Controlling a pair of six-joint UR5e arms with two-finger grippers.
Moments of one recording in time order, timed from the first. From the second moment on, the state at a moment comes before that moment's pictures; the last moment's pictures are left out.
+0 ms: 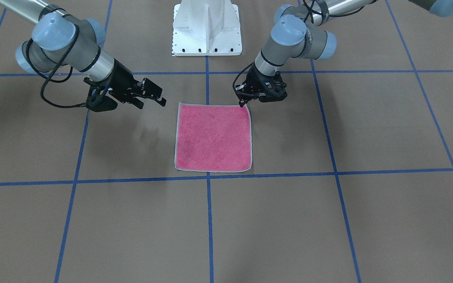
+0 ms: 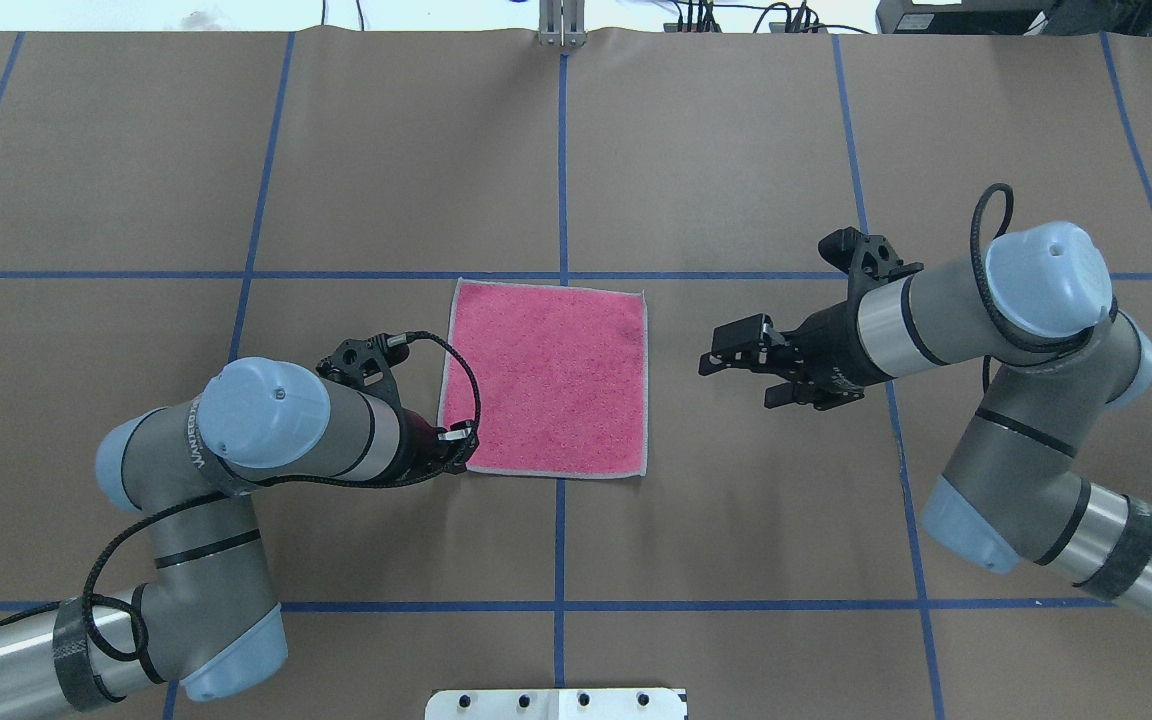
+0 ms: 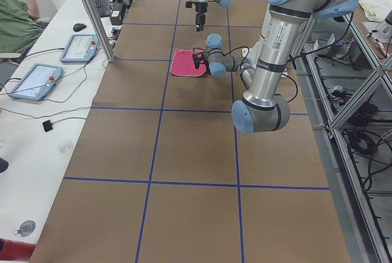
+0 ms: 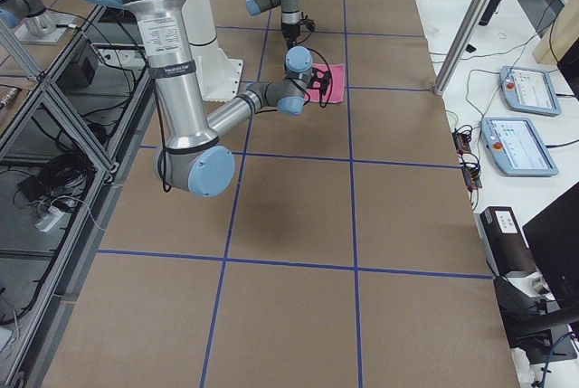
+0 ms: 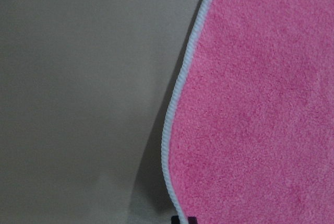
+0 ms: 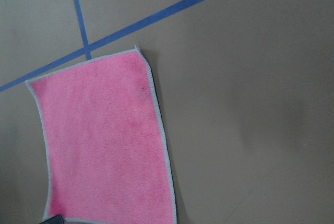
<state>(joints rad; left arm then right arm) -0.41 -1.99 -1.71 -2.11 -1.84 -1.67 0.59 -1.25 1.75 -0.83 2.05 1.65</state>
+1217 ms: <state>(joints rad) -0.41 -1.99 -1.71 -2.11 -1.84 -1.66 0.43 -1.15 1.70 -1.04 1.90 1.66</state>
